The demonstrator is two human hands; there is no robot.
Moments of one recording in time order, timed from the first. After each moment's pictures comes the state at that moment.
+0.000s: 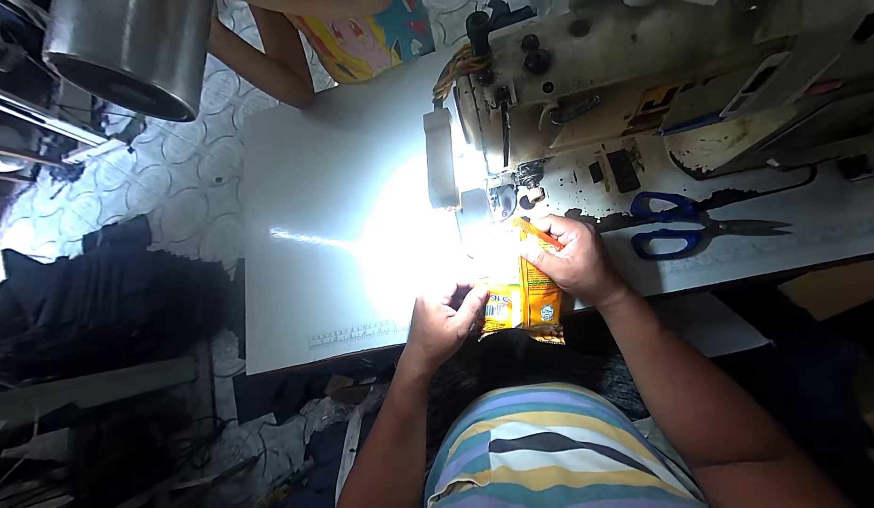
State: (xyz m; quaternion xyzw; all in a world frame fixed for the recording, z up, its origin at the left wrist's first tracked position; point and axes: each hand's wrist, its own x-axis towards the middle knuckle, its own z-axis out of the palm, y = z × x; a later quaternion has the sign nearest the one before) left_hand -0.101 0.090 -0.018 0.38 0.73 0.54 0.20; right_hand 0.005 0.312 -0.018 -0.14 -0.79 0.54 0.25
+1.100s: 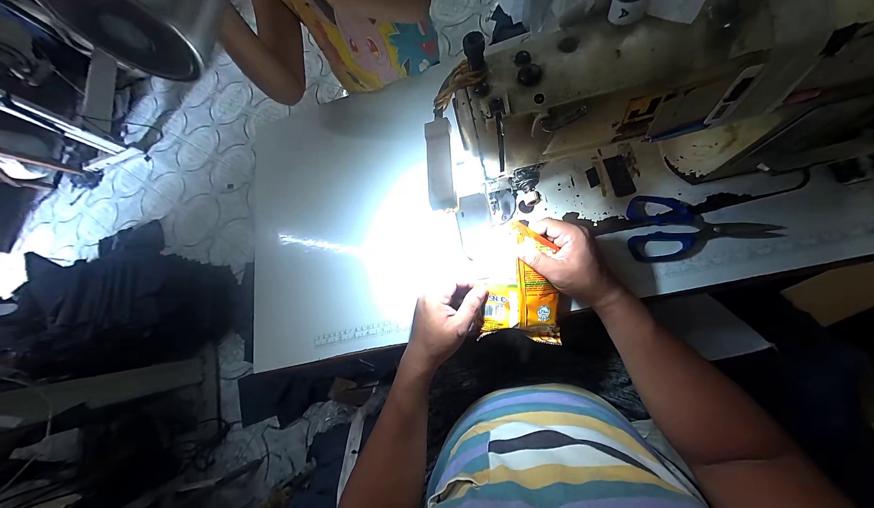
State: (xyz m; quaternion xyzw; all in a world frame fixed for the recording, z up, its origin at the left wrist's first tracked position) left_hand -0.100 0.090 -0.017 0.38 0.74 0.53 0.20; right_hand 0.007 0.310 -0.017 -0.14 -0.80 0.53 0.25
